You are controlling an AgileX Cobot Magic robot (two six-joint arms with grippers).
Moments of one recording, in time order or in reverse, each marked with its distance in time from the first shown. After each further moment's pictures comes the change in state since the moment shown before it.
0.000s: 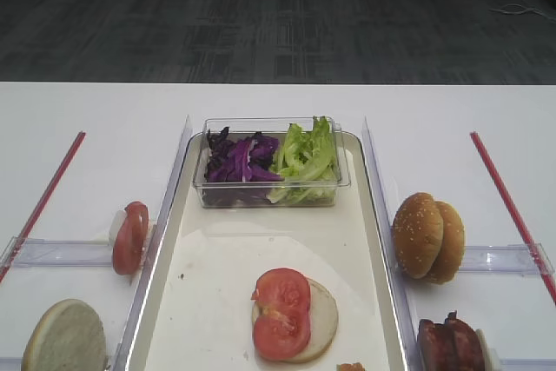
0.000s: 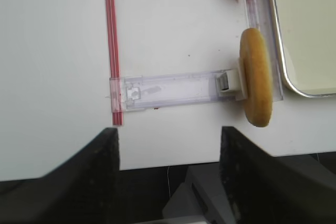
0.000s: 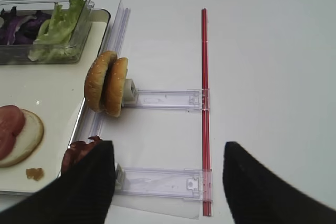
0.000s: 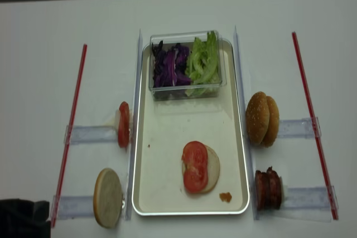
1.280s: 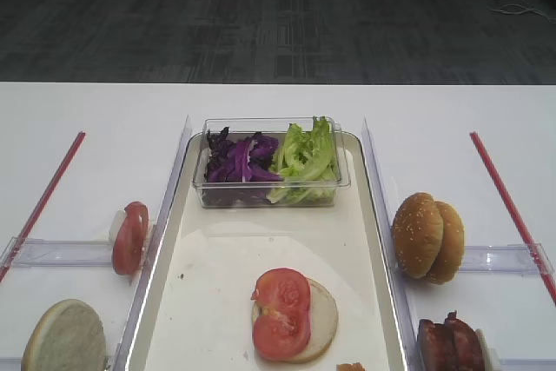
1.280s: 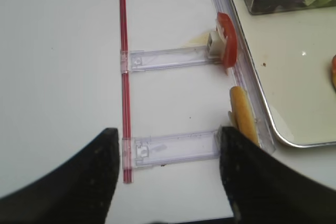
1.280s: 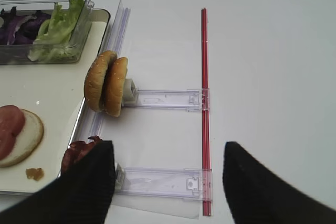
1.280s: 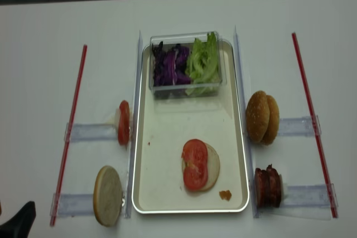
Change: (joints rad) left arm 0.000 -0.387 0.025 0.000 -0.019 0.000; right arm 0.000 0.000 0.000 0.000 0.000 0.001
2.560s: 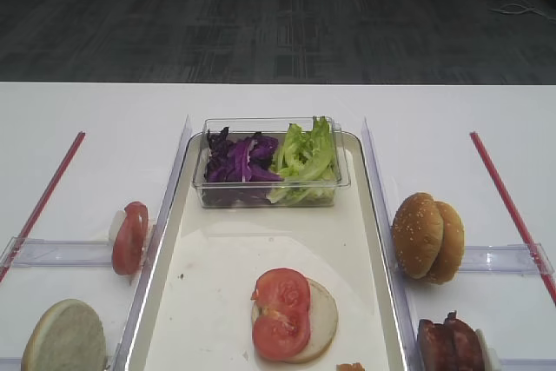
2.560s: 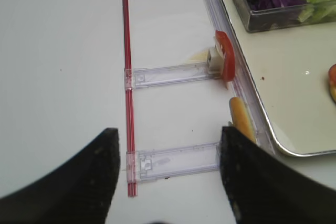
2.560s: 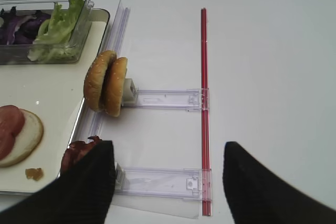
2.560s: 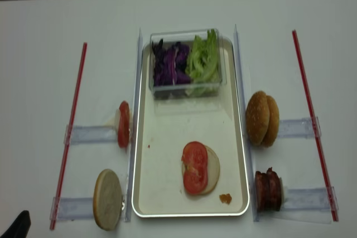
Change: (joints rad) left arm 0.000 -0.103 0.002 0.005 0.008 0.013; right arm 0.000 0.000 0.000 -0.002 0.000 0.000
